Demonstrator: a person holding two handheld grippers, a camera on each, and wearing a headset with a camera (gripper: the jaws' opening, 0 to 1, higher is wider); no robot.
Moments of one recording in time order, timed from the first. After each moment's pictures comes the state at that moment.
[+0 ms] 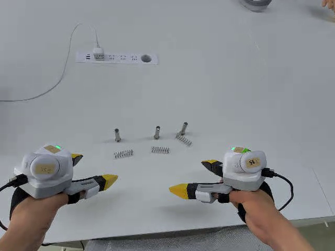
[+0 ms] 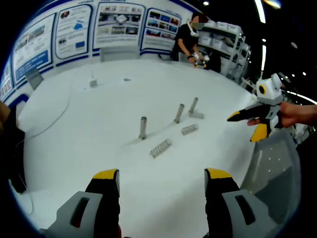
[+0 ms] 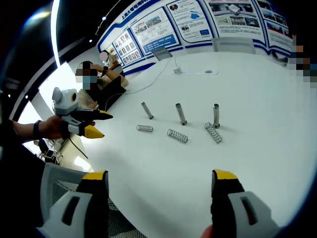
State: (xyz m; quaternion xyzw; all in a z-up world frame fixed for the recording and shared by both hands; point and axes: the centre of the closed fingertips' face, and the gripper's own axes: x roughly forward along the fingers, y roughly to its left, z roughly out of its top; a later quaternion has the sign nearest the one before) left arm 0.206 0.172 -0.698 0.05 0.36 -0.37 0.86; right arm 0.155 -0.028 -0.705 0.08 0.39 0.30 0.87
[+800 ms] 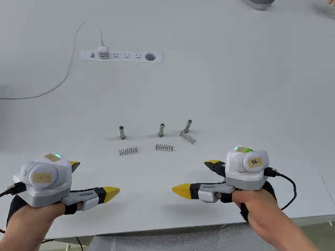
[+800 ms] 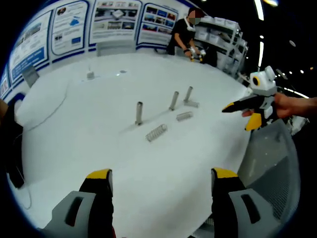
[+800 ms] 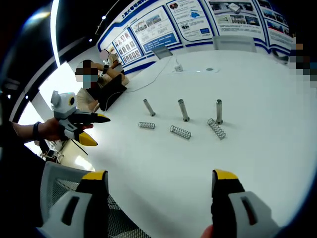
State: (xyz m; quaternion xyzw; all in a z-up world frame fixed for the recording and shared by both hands) left arm 0.187 0.184 -0.713 0.06 0.38 -0.39 0.84; right arm 0.149 -0.023 -0.709 0.08 0.39 0.30 0.87
